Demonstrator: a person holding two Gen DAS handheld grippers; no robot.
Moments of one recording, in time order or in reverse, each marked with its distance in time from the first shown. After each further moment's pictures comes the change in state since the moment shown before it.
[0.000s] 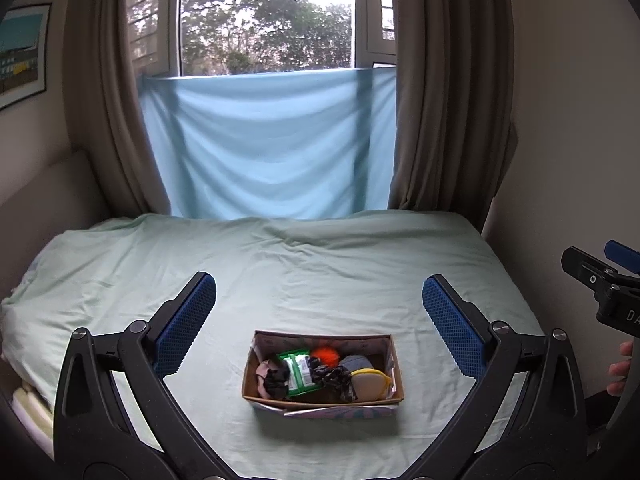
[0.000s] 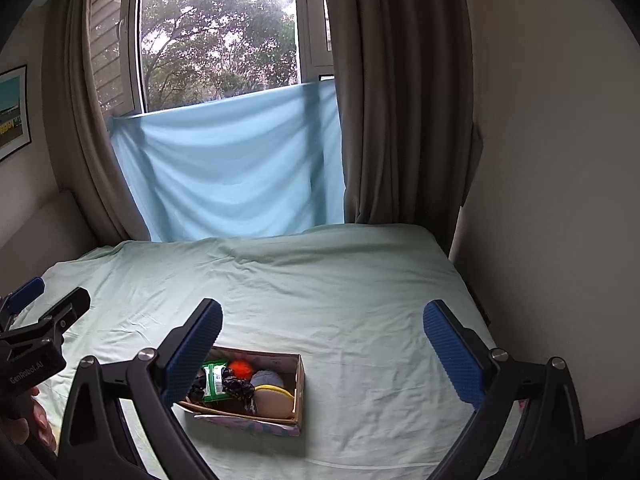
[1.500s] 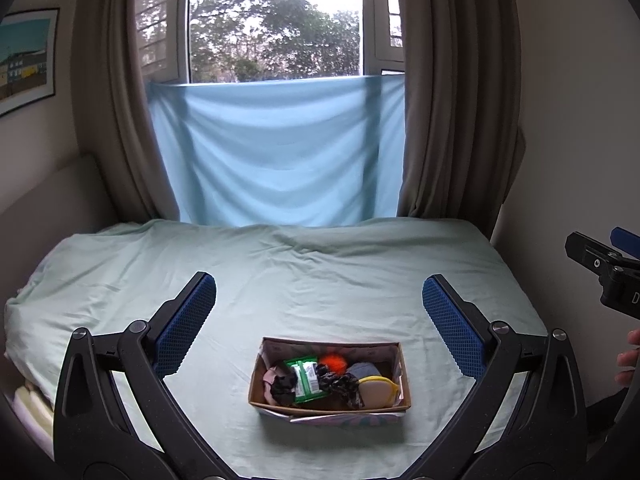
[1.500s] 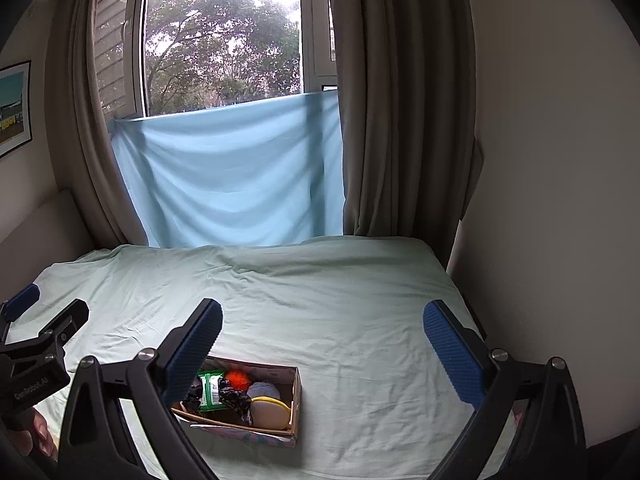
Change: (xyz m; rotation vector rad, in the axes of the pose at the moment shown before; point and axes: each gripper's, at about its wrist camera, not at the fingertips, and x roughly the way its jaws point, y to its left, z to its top) left arm 0.000 0.001 -0.002 -0.006 -0.030 0.037; right arm 0.001 0.005 0.014 -0.026 -0.032 -0.006
